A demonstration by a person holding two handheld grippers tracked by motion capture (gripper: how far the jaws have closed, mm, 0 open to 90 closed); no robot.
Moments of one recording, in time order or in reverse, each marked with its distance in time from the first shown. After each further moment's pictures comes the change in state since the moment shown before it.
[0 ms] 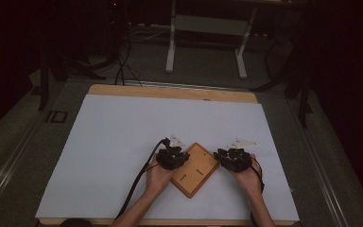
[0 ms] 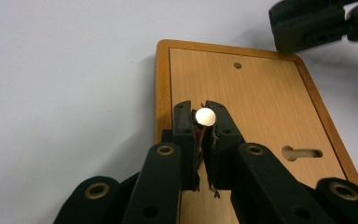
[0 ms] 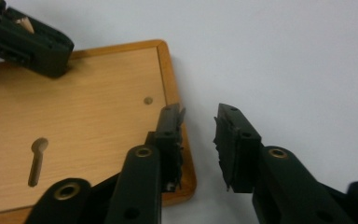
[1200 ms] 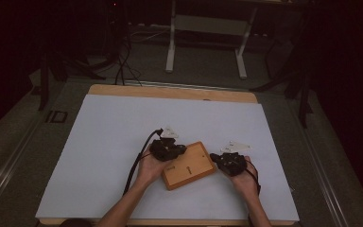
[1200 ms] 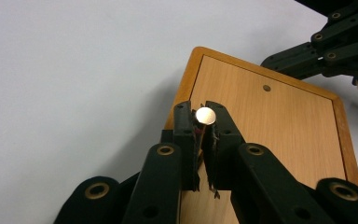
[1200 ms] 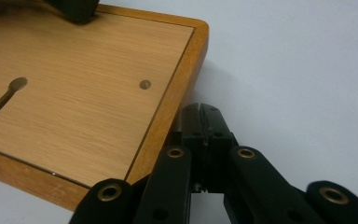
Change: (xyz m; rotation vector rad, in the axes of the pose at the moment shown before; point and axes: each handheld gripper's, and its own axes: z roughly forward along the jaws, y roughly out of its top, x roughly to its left) left arm 0.026 0.017 -0.020 -0.032 -0.092 0.065; right arm 0.022 0.002 0.002 0.009 0.036 -0.064
